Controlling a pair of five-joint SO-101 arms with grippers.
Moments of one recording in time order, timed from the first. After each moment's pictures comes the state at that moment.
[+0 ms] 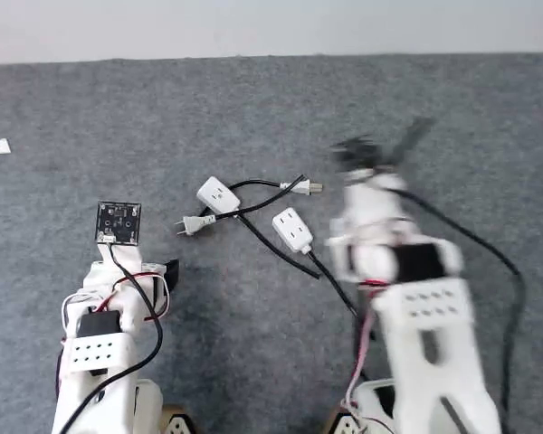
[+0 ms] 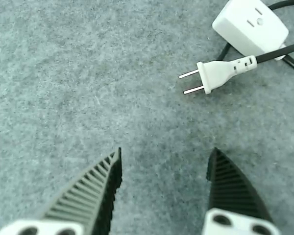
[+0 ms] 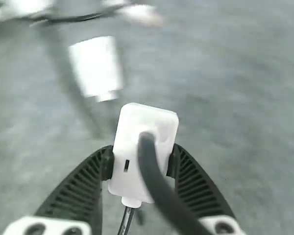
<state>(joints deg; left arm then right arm) -11.8 -50.9 82.2 33.5 -5.6 -4.3 -42.3 39.1 71.0 10.2</state>
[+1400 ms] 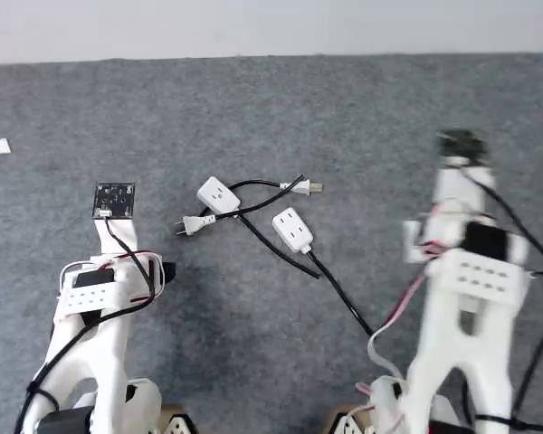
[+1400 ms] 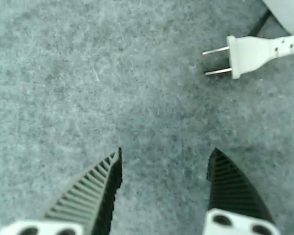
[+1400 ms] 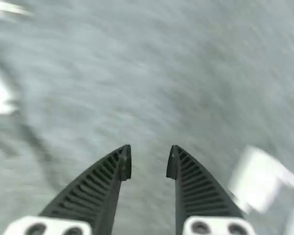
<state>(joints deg) -13.8 -24.6 66.9 36.6 -3.5 6.2 -31.1 34.8 67.0 14.7</state>
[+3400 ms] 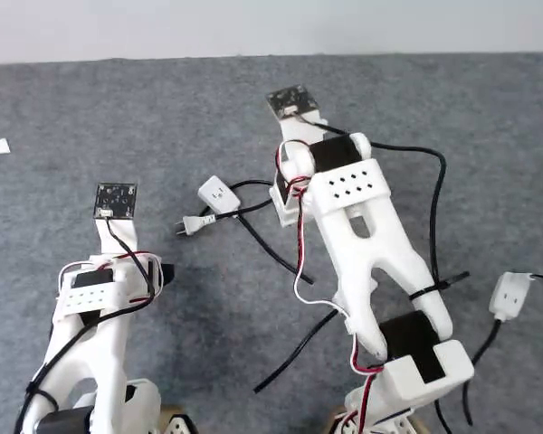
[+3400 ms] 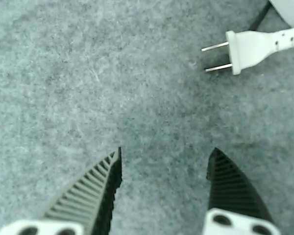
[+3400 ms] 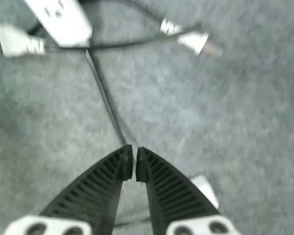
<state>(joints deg) -14.2 -24.6 66.9 36.6 -5.7 -22.5 4.9 -5.3 85.7 0.0</state>
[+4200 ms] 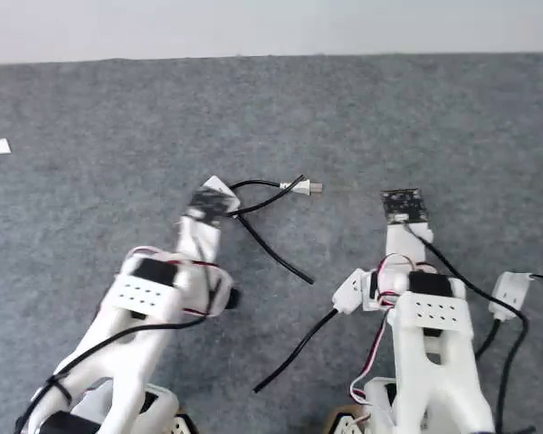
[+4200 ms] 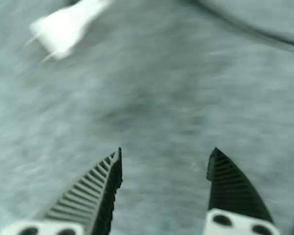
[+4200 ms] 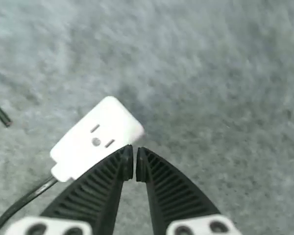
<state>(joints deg) 14.3 -27.3 58.7 55.8 -2.1 5.2 -38.3 64.1 53.2 9.5</state>
